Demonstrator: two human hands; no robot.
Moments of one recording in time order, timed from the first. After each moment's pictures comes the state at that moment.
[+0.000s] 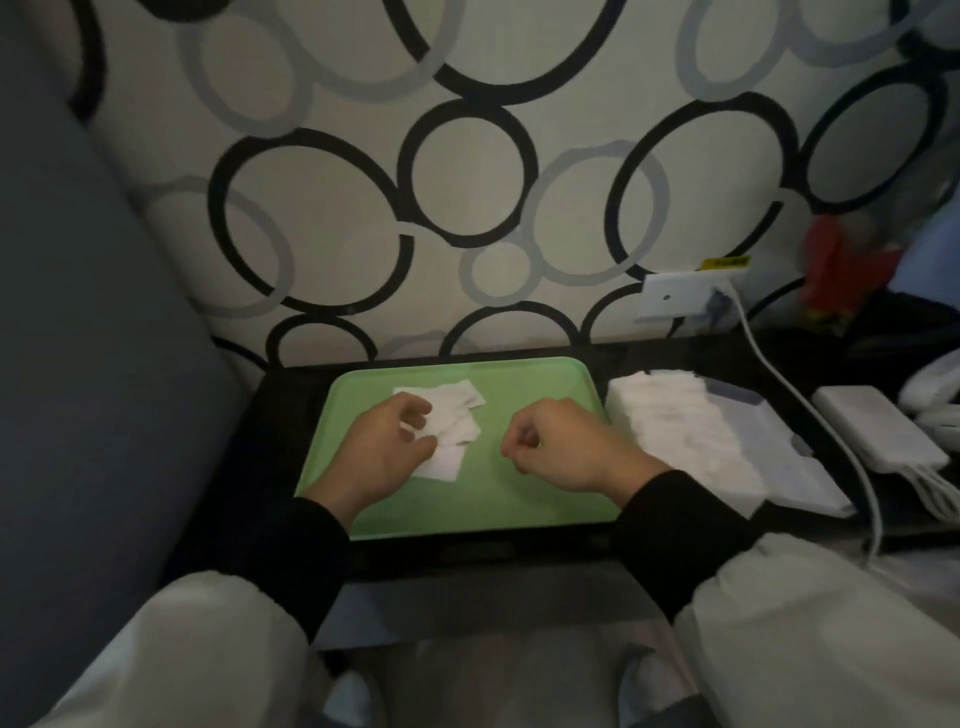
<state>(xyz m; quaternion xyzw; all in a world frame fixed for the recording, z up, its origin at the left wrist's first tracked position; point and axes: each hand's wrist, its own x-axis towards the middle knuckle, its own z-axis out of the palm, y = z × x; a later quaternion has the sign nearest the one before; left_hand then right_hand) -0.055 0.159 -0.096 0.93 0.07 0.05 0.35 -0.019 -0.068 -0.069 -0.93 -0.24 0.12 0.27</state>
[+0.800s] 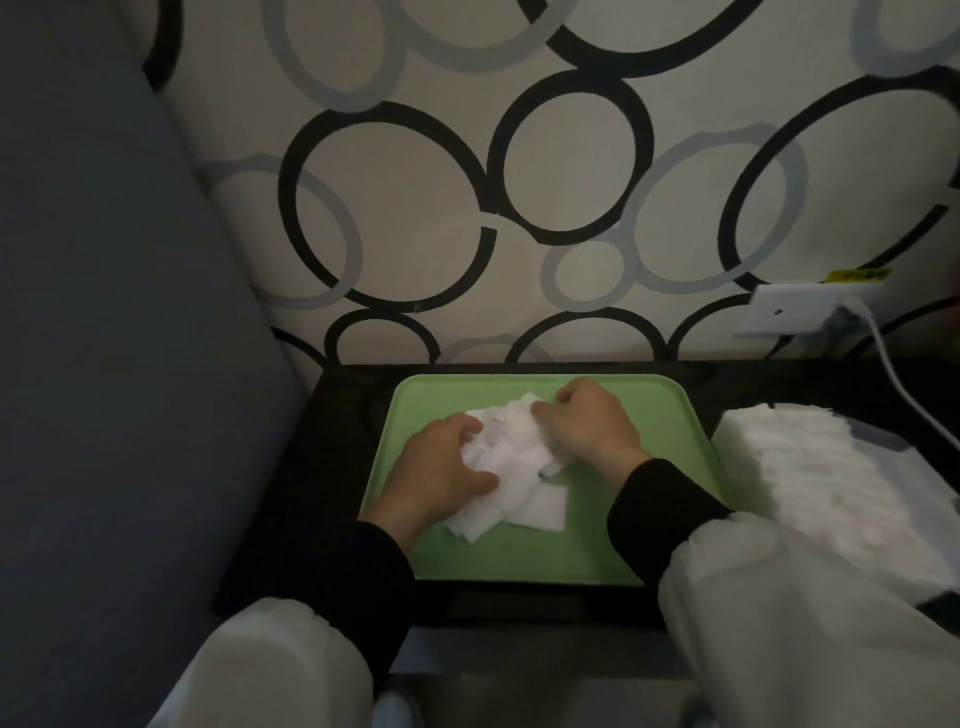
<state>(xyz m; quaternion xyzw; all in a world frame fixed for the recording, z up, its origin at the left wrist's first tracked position) -0.030 0.197 -0.122 0.94 0.12 -0.02 0.33 0.057 0.028 -0.108 -0.93 -0.02 0.09 0.37</state>
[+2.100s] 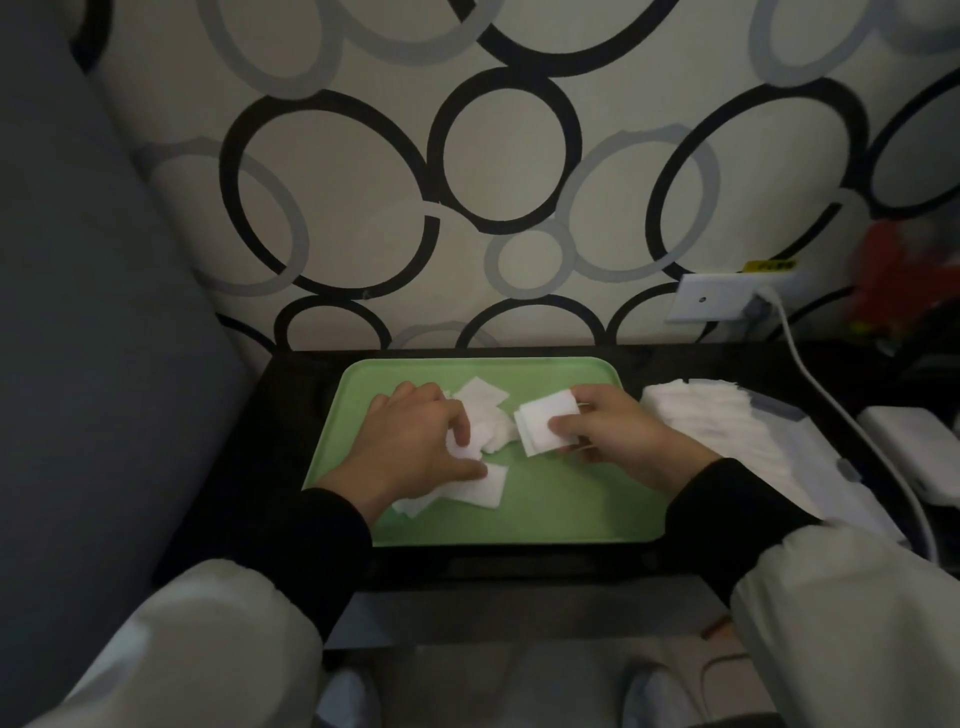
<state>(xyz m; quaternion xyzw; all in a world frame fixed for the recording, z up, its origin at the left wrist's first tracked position) -0.040 0.157 -0.089 1.00 -0.04 0.01 0.08 0.030 -0.073 -0.101 -0.80 -0.06 0.21 0.56</state>
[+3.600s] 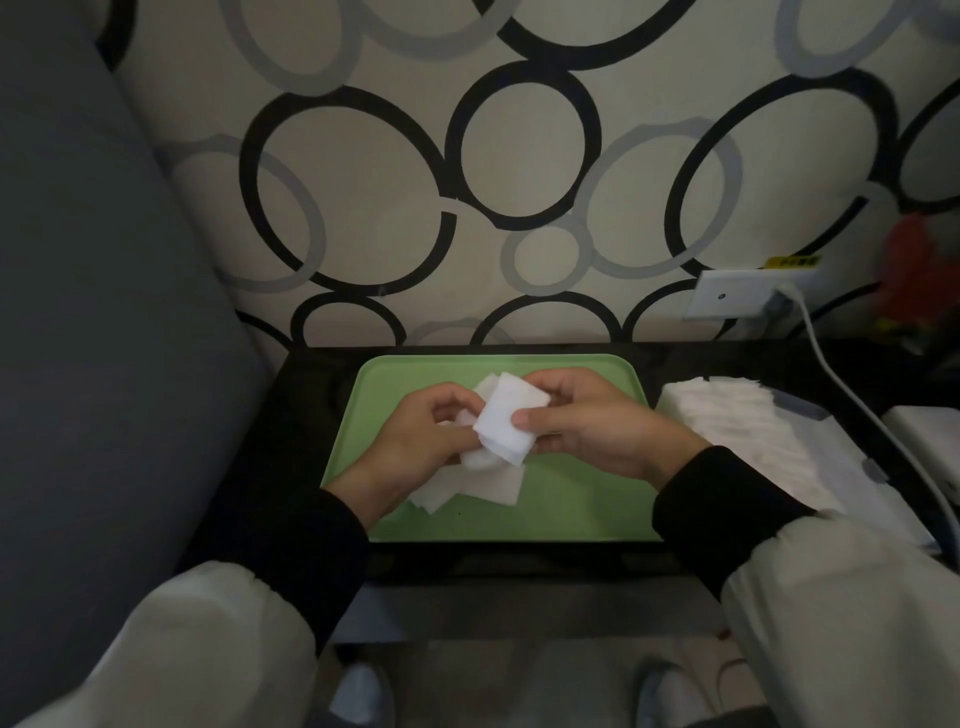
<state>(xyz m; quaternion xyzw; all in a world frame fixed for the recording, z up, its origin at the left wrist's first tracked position) -0.050 0.161 -0.093 0.75 0.05 -0.02 0.66 0.011 -0.034 -0.075 -0.65 -0.16 0.32 0.67</state>
